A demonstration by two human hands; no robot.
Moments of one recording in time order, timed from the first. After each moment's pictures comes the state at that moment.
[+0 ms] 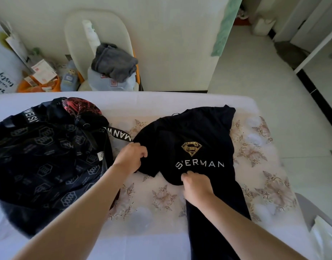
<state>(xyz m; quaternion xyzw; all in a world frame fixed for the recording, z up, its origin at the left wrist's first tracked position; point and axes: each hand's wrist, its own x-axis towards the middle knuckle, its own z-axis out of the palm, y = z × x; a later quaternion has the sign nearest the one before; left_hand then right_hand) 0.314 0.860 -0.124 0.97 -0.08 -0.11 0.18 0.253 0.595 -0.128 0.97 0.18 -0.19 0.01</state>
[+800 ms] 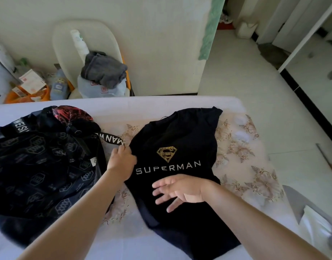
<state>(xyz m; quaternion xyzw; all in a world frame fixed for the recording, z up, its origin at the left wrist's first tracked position) 0.303 0.841 -0.095 0.97 -0.10 -0.17 -0.13 0.261 0.595 -0.079 0.54 -0.05 -0.60 -0.59</state>
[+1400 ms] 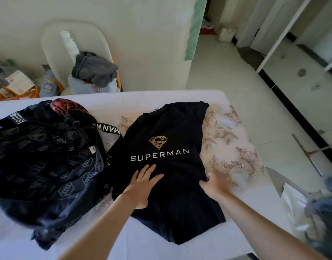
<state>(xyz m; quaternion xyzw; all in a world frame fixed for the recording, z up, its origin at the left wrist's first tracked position) 0.171 0.796 -0.129 0.93 -0.23 -0.28 0.01 0.166 0.506 -0.129 0.94 -0.19 -0.17 -0.24</state>
